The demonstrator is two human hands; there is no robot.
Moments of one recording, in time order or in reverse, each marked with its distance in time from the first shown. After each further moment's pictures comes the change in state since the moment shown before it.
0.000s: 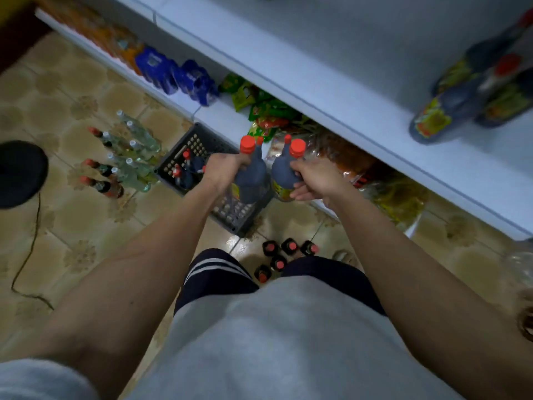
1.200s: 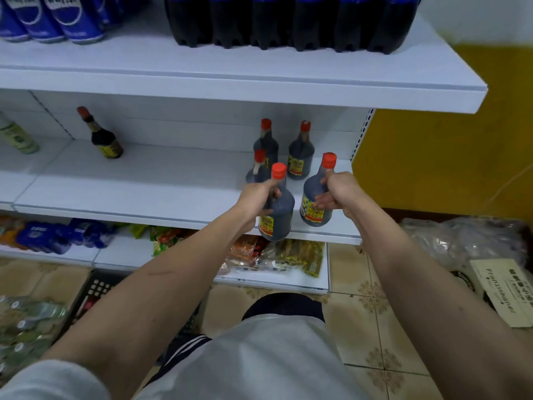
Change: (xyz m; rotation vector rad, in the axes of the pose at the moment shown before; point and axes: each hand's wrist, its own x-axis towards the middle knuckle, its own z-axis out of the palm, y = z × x) left_hand -0.145 0.179 0.330 0.075 -0.627 0.230; right_hand -0.110 0.034 -0.364 0.356 0.605 0.011
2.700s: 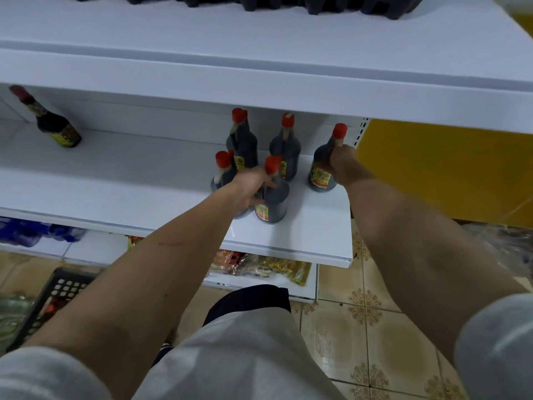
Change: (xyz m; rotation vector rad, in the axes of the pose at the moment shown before) left_hand 0.139 0.015 0.066 0.083 0.025 -0.217; right_hand 0.232 -0.024 -0.038 0.276 0.036 0.027
